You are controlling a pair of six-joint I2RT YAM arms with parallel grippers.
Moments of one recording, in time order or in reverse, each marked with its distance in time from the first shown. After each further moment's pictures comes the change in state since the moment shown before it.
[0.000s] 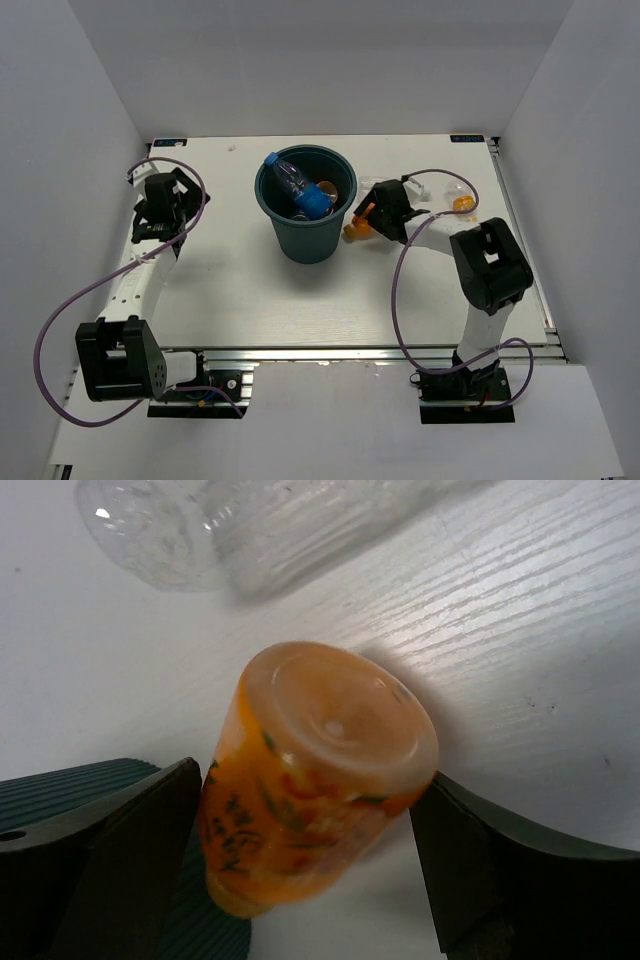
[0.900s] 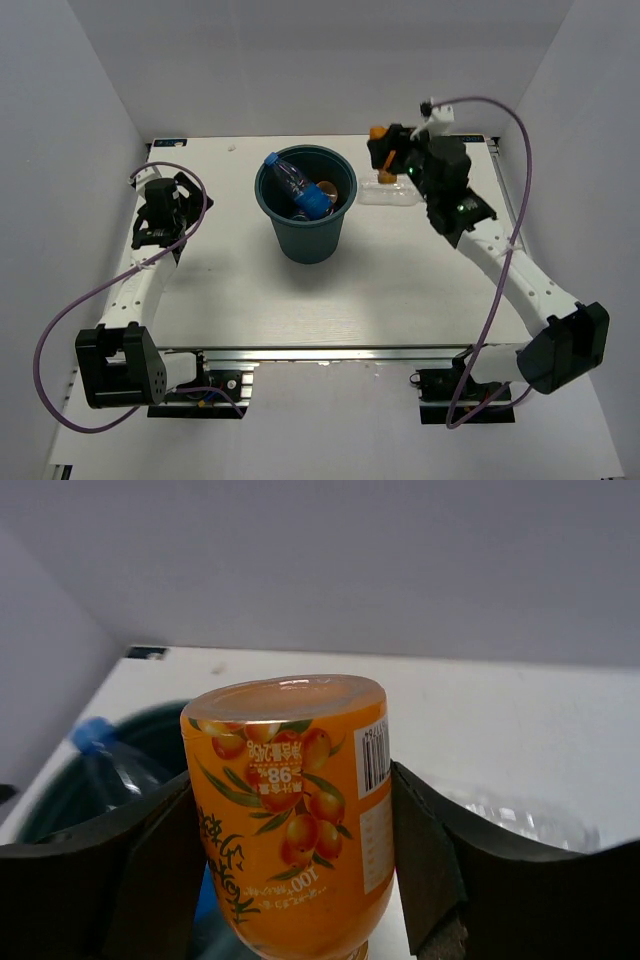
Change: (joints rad) left arm 0.007 -0.034 -0.044 0.010 0.065 -0.004; right arm 0.031 -0.530 0.121 0.006 -0.083 -0.607
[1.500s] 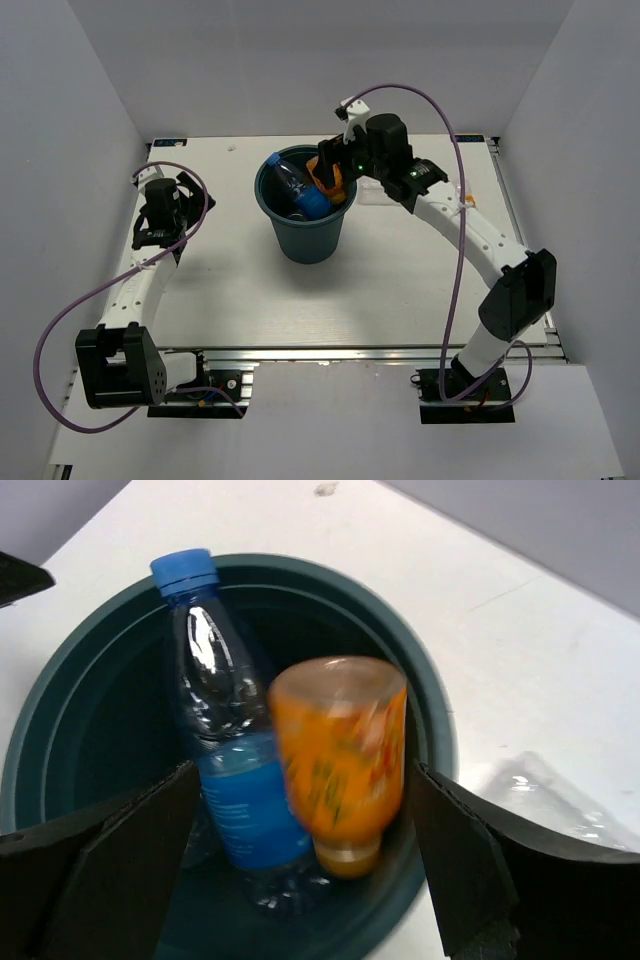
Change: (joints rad) left arm 0.000 -0.002 -0.007 0.016 0.043 0.012; right arm 0.129 0.357 0.439 -0.363 -0.315 -0.243
